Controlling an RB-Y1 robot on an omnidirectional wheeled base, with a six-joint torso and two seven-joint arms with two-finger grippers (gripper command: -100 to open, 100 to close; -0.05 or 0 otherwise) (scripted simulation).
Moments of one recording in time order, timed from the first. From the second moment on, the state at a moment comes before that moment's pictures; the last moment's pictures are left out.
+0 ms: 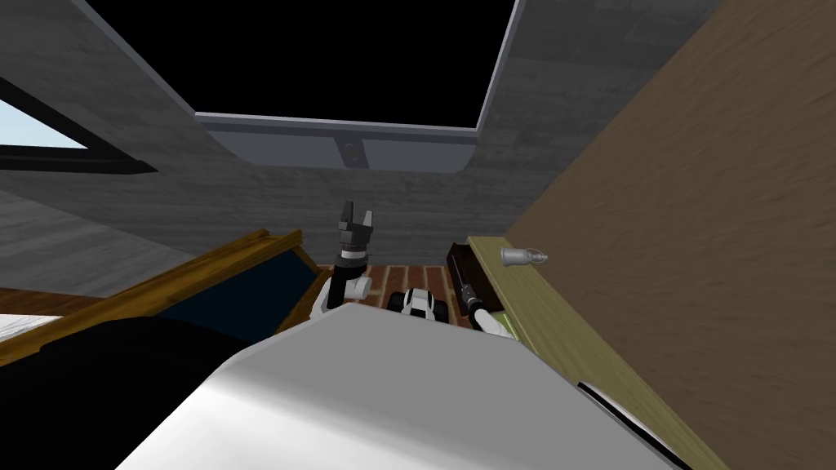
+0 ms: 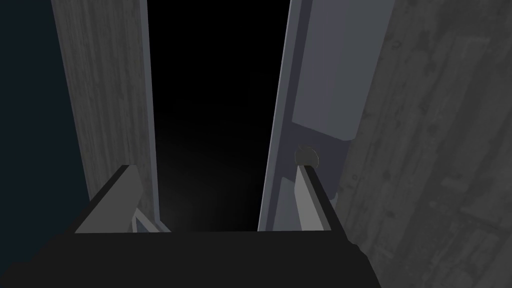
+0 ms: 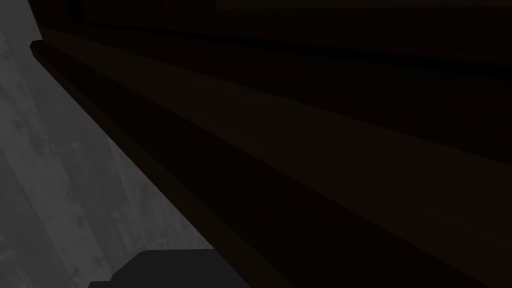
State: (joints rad) left arm 0.48 0.03 -0.04 -2.30 -0.11 -0.51 0.16; right arm 0.03 -0.57 0.72 -1.05 1.51 0.23 0.84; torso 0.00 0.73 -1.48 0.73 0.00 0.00
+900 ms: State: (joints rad) left arm 0.48 0.03 -0.04 -2.30 -0.11 -0.51 0.16; right arm -0.03 -0.70 0.67 -1.08 1.44 0.10 0.85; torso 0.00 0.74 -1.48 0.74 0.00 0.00
